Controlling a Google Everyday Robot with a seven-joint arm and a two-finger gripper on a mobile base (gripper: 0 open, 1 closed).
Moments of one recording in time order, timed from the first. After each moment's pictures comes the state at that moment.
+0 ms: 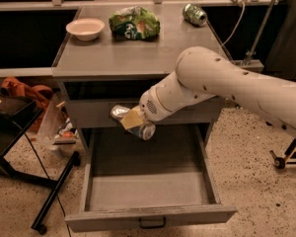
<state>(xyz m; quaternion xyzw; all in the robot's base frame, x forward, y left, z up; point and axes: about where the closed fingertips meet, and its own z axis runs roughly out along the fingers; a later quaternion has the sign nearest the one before) 0.546 0.042 0.776 -0.39 0.85 0.27 0.24</state>
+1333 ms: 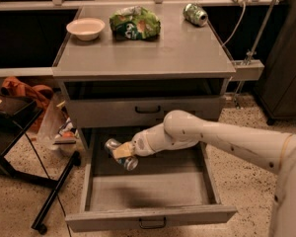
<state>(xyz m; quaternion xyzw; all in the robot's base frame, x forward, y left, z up) 0.571 0.092 0.581 -0.28 0.85 0.41 0.19</state>
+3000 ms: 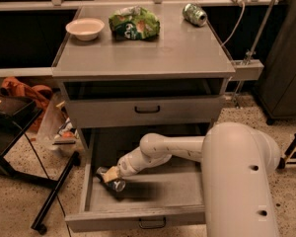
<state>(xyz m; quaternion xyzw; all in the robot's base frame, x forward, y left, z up) 0.566 0.155 0.405 -0.28 0.86 0.41 0.09</state>
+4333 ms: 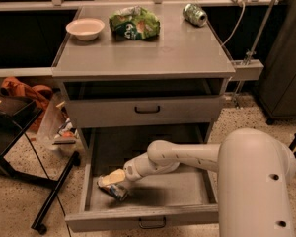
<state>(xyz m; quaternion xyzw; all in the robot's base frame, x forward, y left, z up) 0.559 0.133 0.400 -0.25 0.87 0.41 0.12</state>
